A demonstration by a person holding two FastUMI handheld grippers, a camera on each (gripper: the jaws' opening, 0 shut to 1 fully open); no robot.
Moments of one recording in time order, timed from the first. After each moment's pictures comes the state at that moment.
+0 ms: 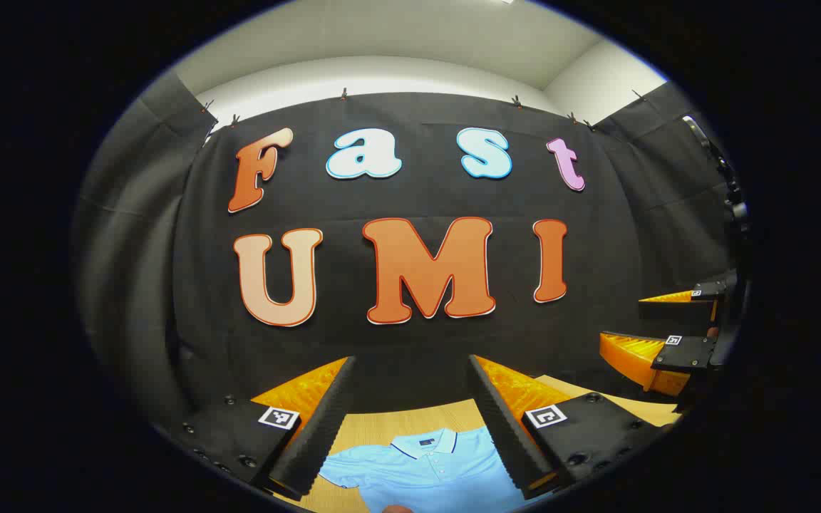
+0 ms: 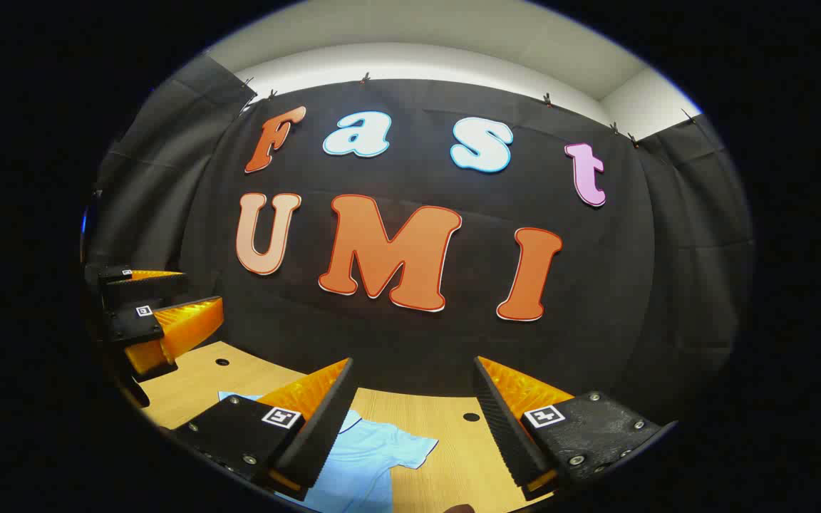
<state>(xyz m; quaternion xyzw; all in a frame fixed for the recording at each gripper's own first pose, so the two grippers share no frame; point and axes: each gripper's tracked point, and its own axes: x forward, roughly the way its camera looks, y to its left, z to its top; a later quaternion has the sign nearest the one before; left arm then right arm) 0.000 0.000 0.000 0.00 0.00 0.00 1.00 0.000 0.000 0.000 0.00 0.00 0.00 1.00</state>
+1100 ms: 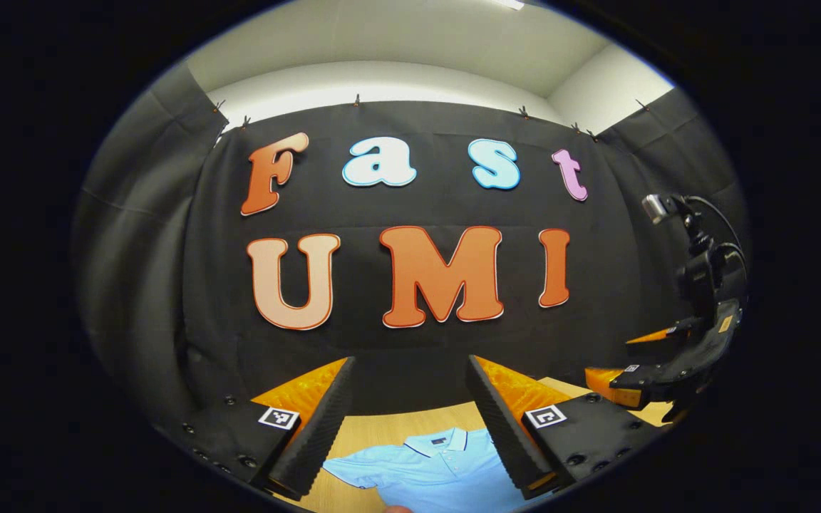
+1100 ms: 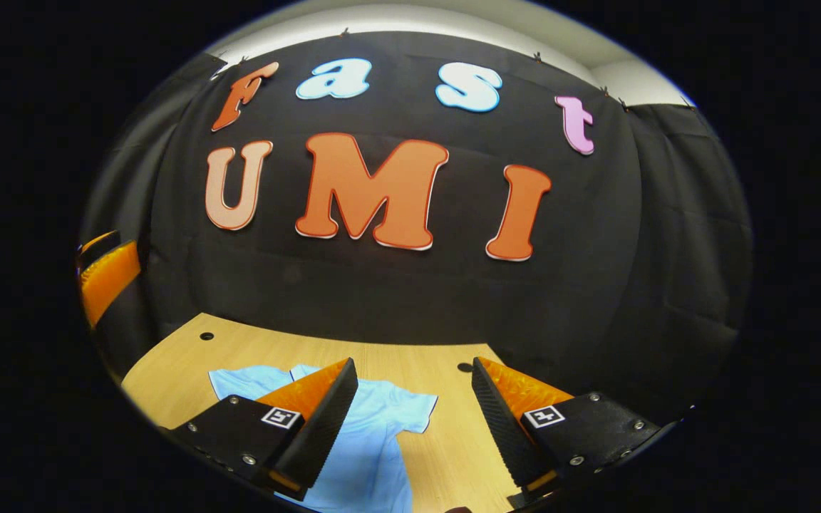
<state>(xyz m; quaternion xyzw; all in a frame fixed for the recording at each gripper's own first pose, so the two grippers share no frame) -0.024 0.052 0.003 -0.01 -0.01 0.01 1.00 0.017 0.017 -0.076 0.03 0.16 -0.05 0.98</state>
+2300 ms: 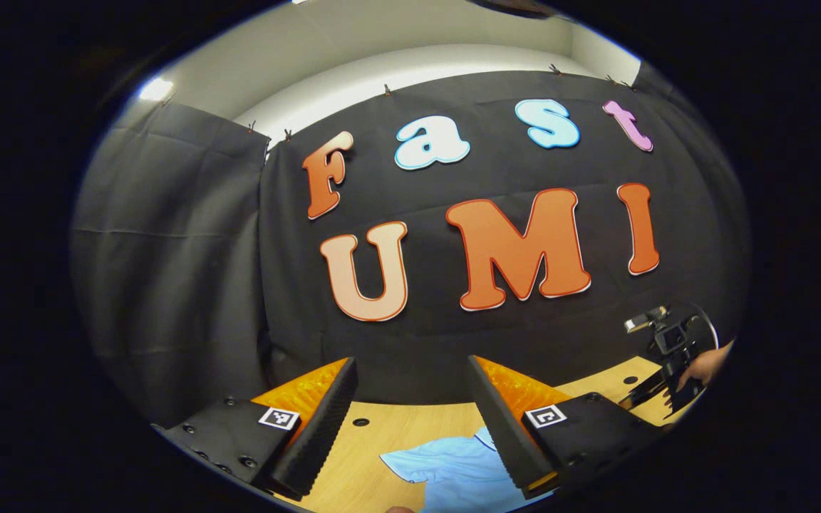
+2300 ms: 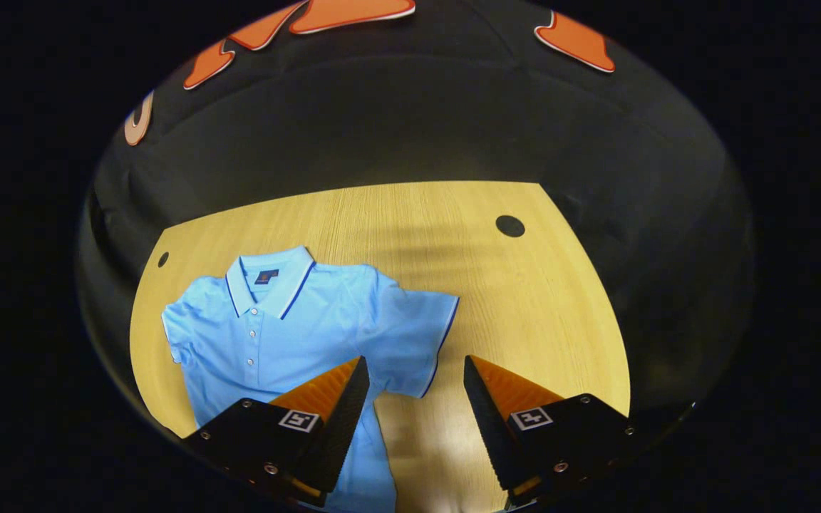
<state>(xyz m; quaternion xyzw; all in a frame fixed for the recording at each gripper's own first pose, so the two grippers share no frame) -0.005 0.064 -0.005 0.06 0.02 0.19 0.98 0.152 -0.005 -0.328 0.07 0.52 0.03 0.85</state>
